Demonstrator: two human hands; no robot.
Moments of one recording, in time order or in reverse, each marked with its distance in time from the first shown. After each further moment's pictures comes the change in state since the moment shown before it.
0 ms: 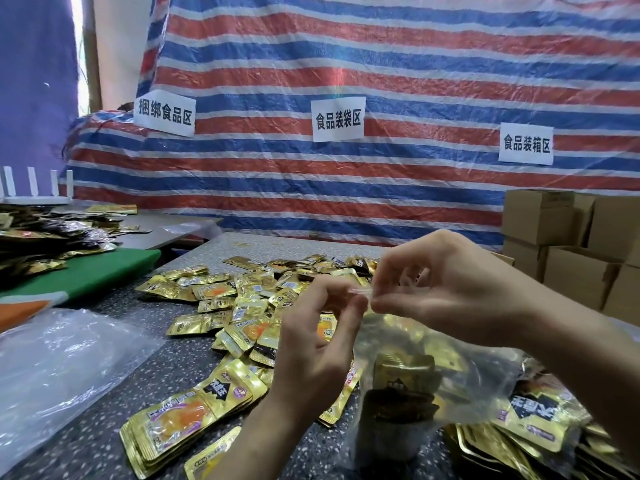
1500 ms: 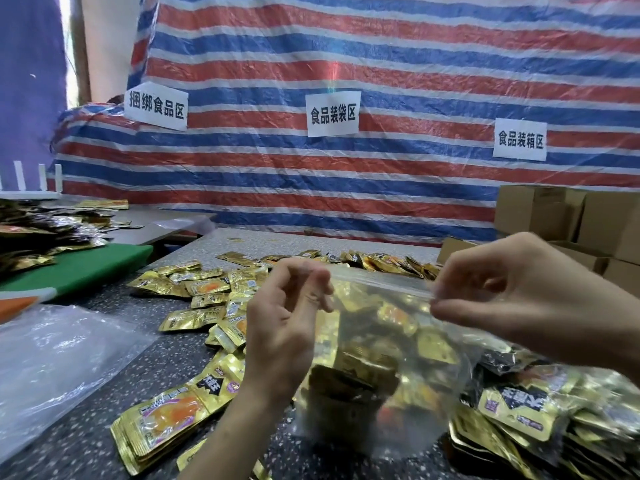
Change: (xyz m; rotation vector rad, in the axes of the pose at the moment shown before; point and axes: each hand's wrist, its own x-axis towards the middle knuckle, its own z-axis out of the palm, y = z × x) left_hand 0.009 -0.006 -0.011 -0.193 0.119 -0.150; right_hand -0.044 0.018 -0.022 0.084 0.051 0.071
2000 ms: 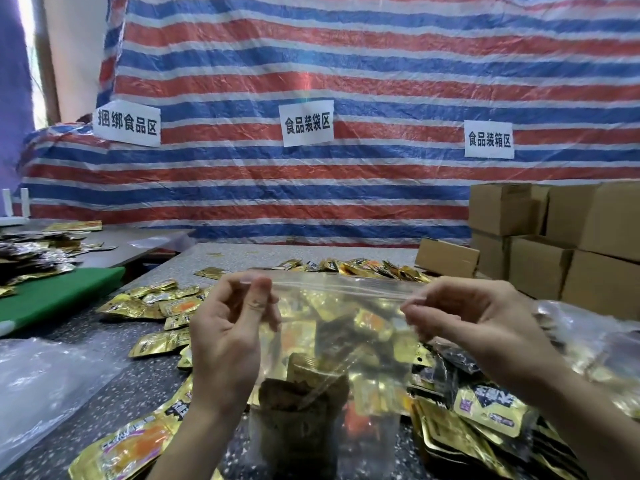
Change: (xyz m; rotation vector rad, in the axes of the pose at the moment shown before) left_hand 0.007 -0.009 -0.011 -0.001 0.092 -0.072; right_hand -0.019 0.048 0.039 0.604 0.295 0.027
